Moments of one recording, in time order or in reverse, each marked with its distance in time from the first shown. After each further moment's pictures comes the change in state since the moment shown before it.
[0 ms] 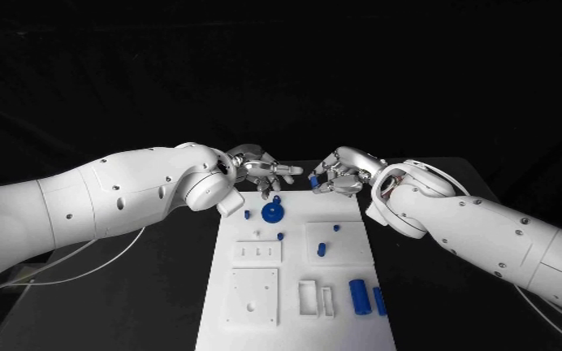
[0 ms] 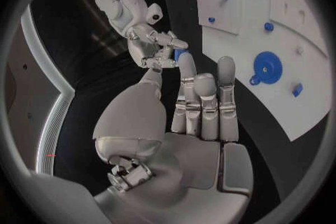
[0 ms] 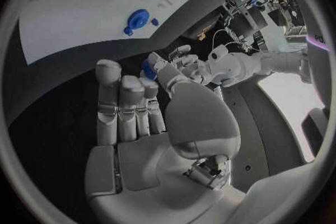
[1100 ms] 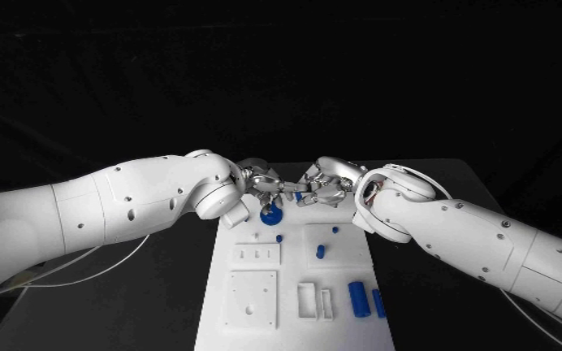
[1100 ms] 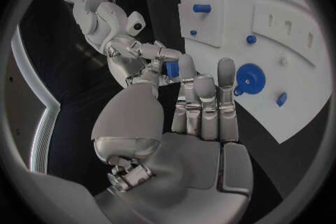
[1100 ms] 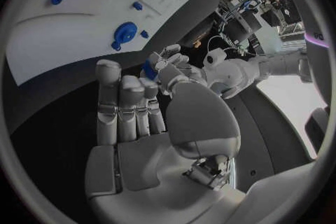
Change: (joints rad) left arm -0.003 0.032 -0.011 0.023 -0.078 -0.012 -0.138; left_hand -0.025 -0.017 0.015 0.050 0.011 -0.014 -0.007 -0.015 0.283 -0.031 0.001 0.049 0.013 -0.022 0.000 0.064 -0.111 0.001 -0.007 0.000 -0.003 0.062; right arm 0.000 0.040 -0.007 0.020 -0.015 0.074 -0.047; right_hand -0.010 -0.004 -0.003 0.002 0.000 -0.001 0.000 0.003 0.000 0.000 0.000 0.000 0.001 0.000 0.000 0.000 0.001 0.000 0.000 0.000 0.000 0.000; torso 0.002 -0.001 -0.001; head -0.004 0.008
